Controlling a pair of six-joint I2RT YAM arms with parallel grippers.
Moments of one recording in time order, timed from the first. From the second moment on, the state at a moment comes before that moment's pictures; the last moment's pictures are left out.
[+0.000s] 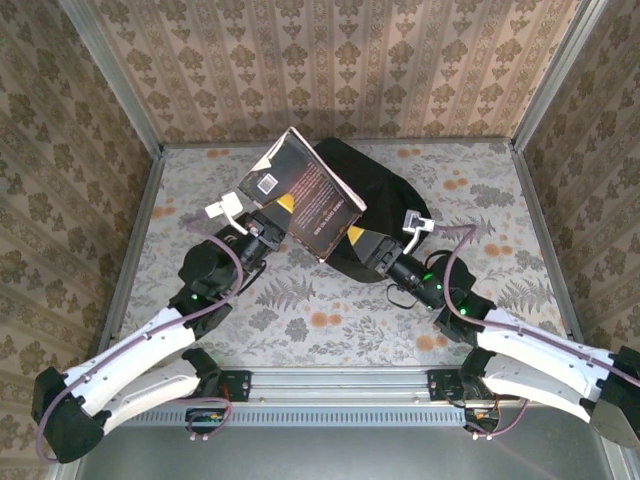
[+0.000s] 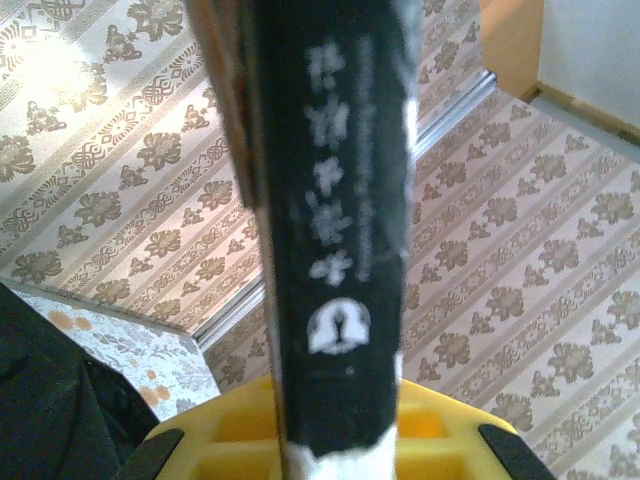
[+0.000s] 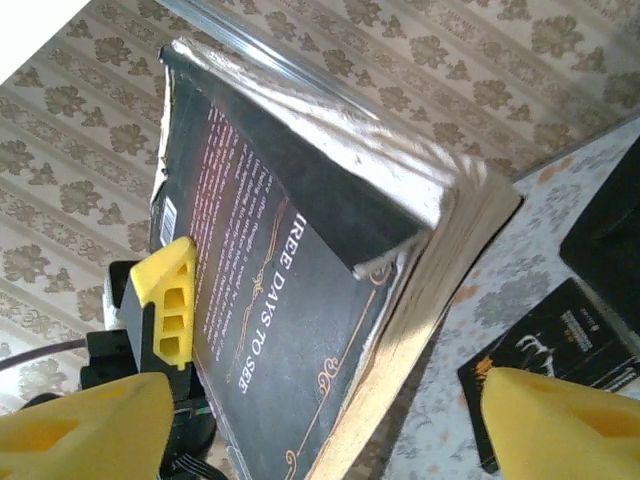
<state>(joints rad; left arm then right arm) -0.84 0.84 0.62 0.55 -0.10 -0.88 0.83 0.91 0.52 0.56 0.04 1.05</state>
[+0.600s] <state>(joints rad) -0.85 0.89 0.62 0.58 -0.13 -1.00 0.80 1.13 0.60 0.82 -0.06 1.22</state>
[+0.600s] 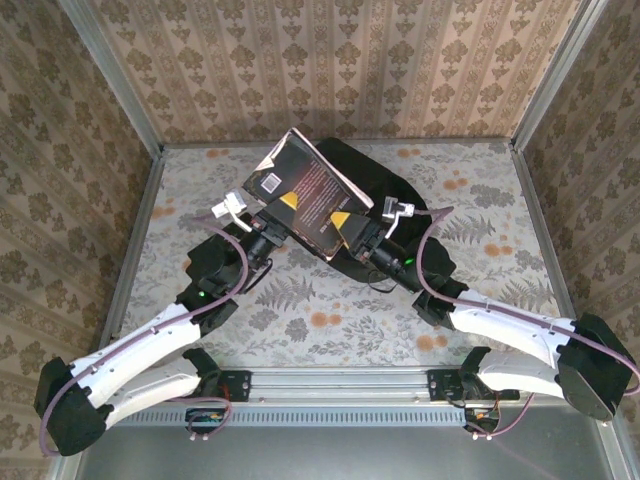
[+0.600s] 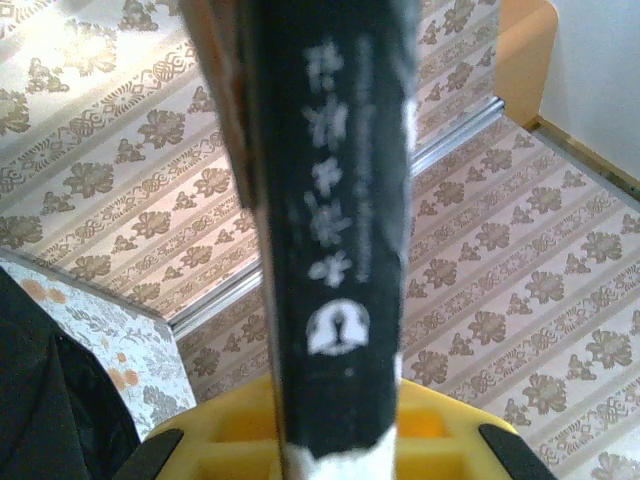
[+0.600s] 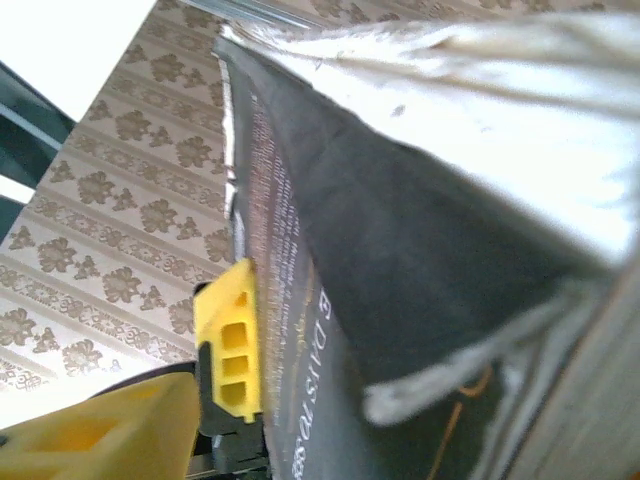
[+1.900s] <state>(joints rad) -0.95 1.56 1.44 -0.55 -0.13 -0.13 0.51 0.70 0.89 -0.62 0.40 0.70</state>
